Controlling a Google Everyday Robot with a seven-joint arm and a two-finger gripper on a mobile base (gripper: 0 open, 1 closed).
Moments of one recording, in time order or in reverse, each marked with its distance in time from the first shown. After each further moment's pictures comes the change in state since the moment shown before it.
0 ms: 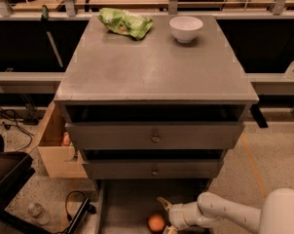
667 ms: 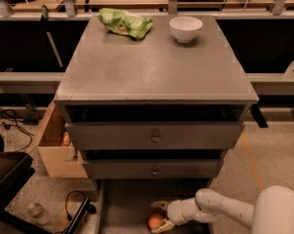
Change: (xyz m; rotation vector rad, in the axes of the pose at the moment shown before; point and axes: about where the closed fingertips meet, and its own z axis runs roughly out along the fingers) arm 0.000 -0.015 0.009 -0.013 -0.023 -0.006
